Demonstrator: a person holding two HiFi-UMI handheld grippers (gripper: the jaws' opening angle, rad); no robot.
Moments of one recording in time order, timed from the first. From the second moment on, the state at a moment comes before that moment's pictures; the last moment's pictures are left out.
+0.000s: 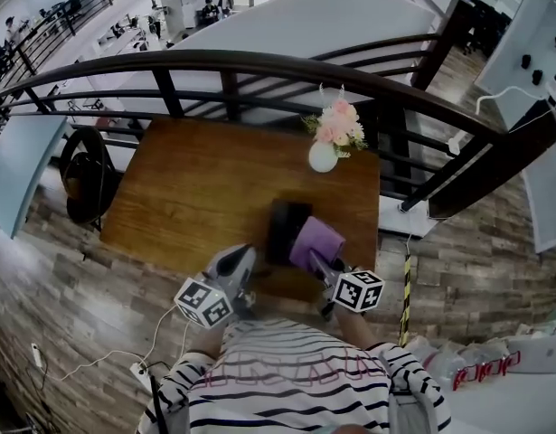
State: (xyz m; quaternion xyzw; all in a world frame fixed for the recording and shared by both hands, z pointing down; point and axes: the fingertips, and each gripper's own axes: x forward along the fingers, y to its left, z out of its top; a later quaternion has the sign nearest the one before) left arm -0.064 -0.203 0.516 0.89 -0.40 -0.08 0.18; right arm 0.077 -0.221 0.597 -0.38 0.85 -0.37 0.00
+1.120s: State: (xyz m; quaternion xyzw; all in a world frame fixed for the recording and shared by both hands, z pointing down) left arm -0.075 -0.123 0.519 0.87 -0.46 -0.09 0.17; right arm 0.068 -0.145 0.555 -0.32 0.86 -0.39 0.07
